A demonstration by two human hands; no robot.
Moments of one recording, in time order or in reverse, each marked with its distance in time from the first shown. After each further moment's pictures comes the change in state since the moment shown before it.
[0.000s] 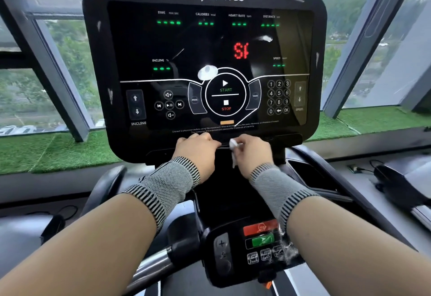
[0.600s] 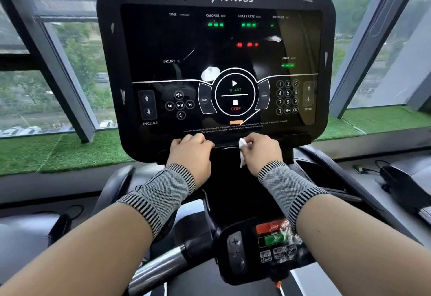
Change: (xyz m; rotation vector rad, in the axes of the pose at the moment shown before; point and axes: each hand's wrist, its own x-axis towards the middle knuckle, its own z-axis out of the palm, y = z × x) left_hand -0.018 -0.027 0.009 0.008 0.126 -0.044; right_hand -0.002 -0.009 -0.002 -0.008 0.013 0.045
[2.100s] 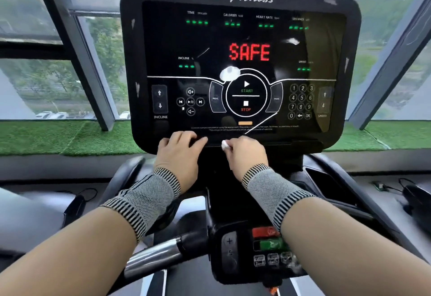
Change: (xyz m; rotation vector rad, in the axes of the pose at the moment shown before) left_hand -0.028 -0.017 0.000 0.107 0.058 -0.125; right_hand -0.008 -0.027 0.019 -0.272 -0.008 -0.395
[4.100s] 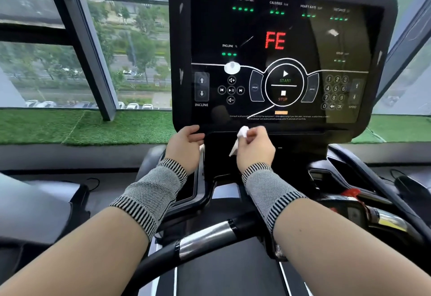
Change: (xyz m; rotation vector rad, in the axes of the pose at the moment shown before) left_hand -0.019 -0.073 0.005 -1.355 -0.027 -0.528; right_hand -0.013 -0.090 0.031 0.561 0.242 0.565
